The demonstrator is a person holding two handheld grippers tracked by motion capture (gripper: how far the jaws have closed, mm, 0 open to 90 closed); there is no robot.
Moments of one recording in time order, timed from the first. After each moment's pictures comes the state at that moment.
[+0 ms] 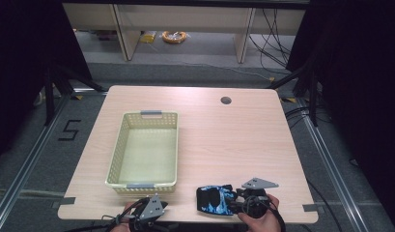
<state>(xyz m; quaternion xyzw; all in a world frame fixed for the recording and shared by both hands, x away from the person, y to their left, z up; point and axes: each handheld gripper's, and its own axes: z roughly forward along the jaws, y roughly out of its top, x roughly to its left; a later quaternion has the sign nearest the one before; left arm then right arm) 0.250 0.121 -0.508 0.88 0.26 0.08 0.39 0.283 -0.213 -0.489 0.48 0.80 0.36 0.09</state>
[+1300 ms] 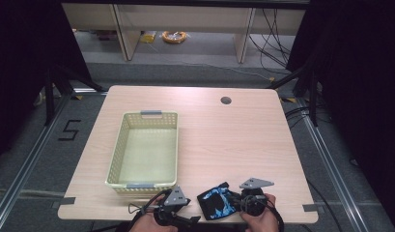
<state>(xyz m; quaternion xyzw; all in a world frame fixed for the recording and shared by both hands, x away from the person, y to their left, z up) 0.275 0.060 -0.511 0.86 0.29 0.02 0.42 0.291 -0.214 -0.503 0.47 0.81 0.34 0.08</state>
